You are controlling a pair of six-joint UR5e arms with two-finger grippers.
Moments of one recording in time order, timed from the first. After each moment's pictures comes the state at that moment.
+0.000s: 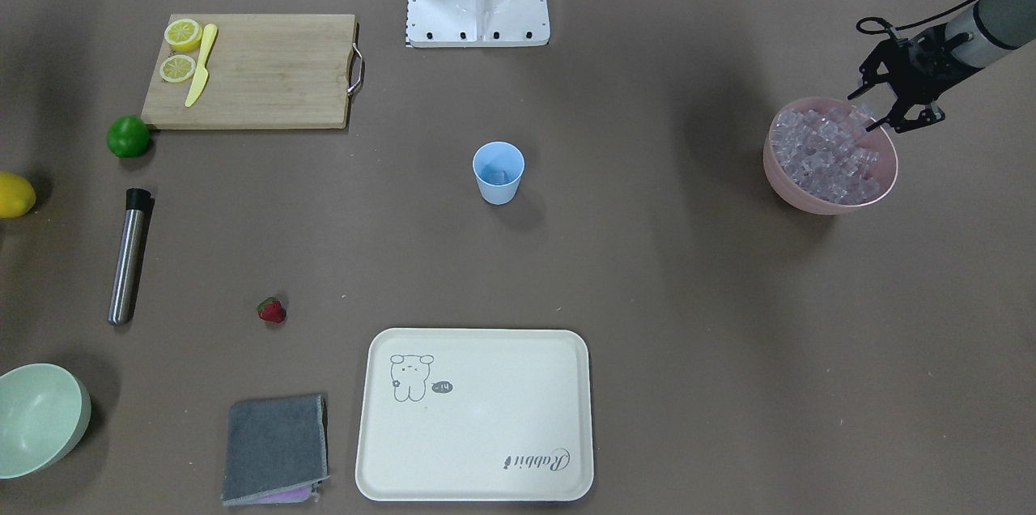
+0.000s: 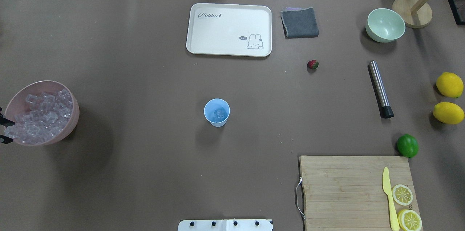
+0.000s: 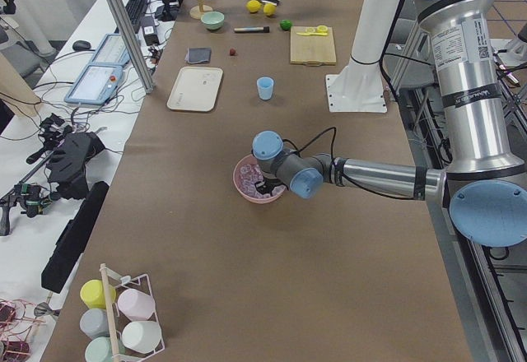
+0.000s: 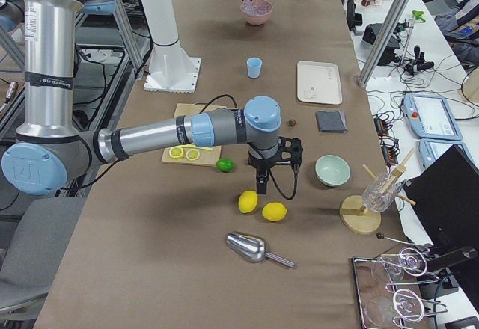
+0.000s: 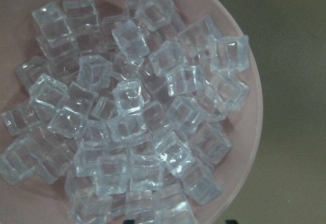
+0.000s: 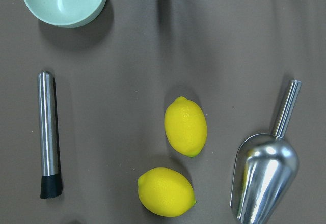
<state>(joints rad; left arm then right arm) -1.03 -1.32 -1.84 -2.07 -2.41 0.48 1.53 -1.67 1.91 -1.65 2.36 0.18</state>
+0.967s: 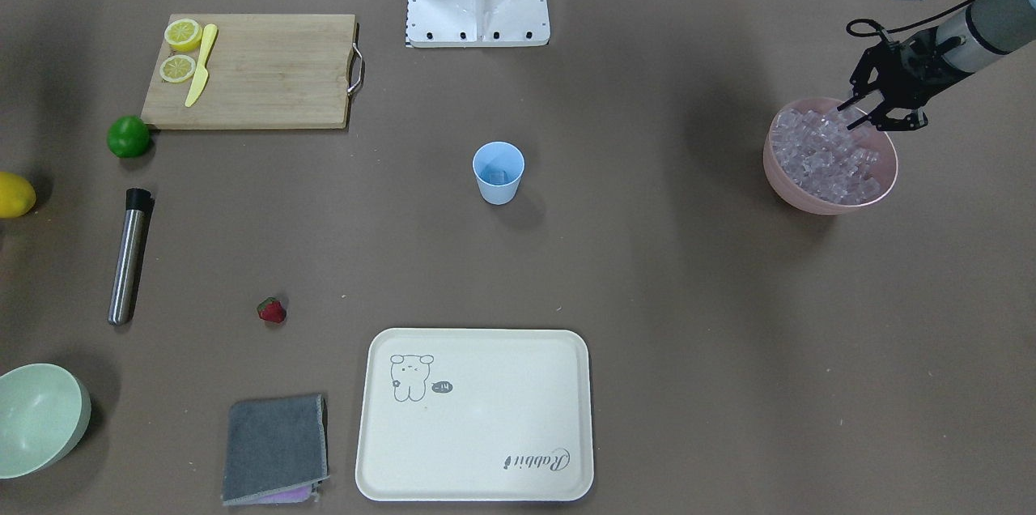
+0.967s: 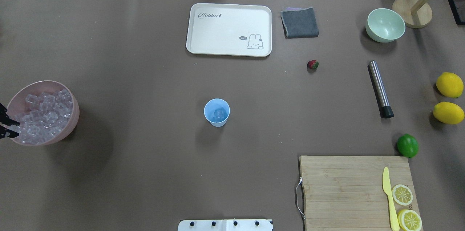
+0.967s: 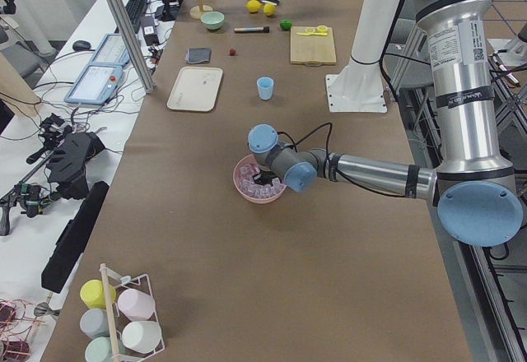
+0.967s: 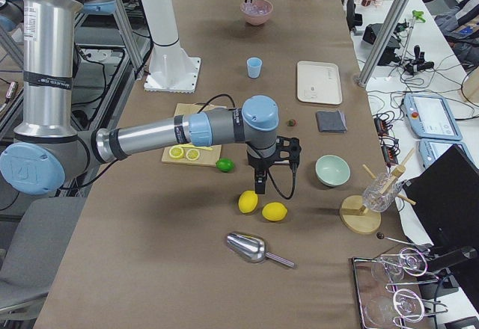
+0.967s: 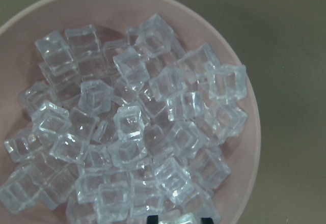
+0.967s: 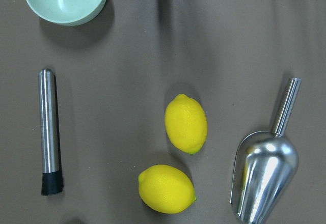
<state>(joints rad) -1.02 -1.38 -1.84 -2.06 -2.45 0.43 1.53 -1.68 1.93 -1.65 2.36 0.18</state>
